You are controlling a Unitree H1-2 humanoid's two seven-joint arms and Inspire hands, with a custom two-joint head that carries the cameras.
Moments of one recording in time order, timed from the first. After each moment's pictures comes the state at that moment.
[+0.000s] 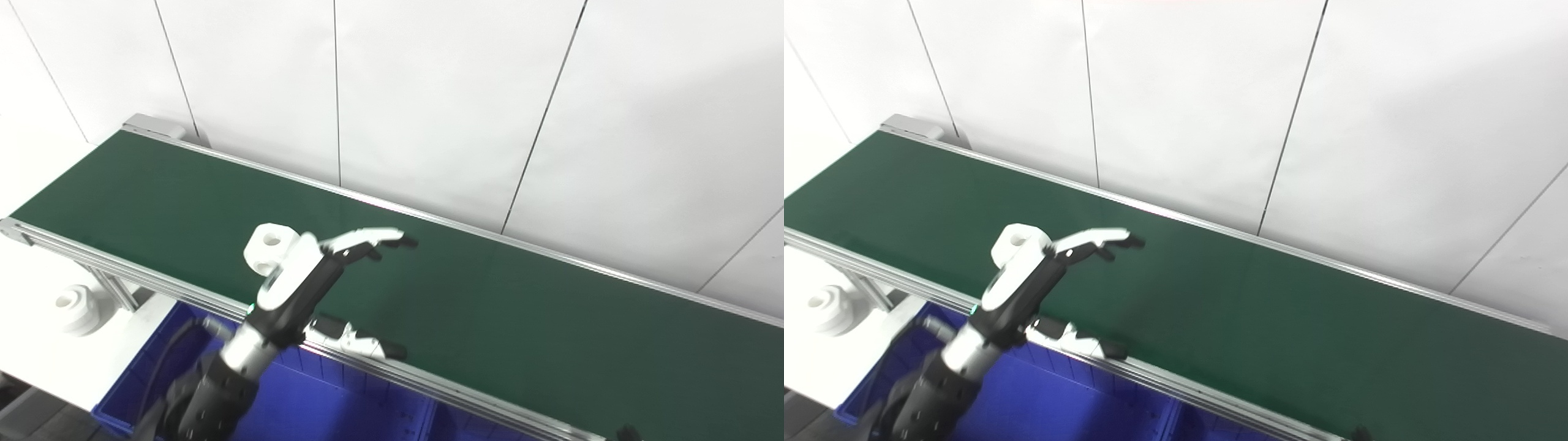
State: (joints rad) left arm 0.00 0.28 -0.10 -0.35 0.47 -0.28 -0.14; right arm 0.53 -0.10 0.07 -0.14 0.05 -0.36 0.08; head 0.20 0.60
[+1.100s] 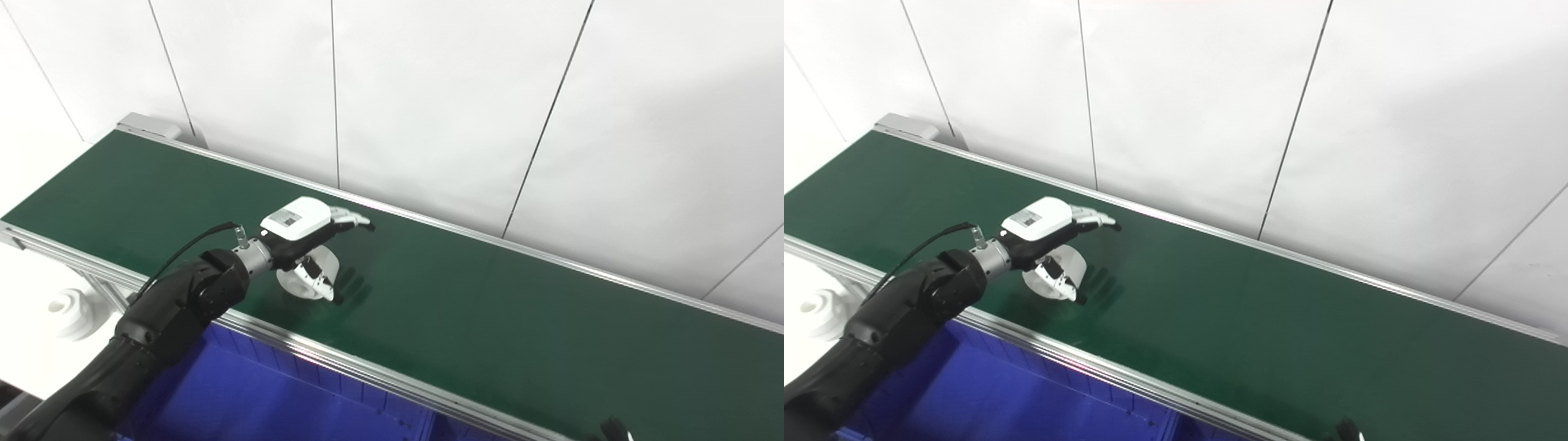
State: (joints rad) left arm -0.37 0.51 -0.27 0.37 0.73 -0.41 -0.17; right arm 0.52 -0.08 0.07 -0.12 0.03 -0.36 0.08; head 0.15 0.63
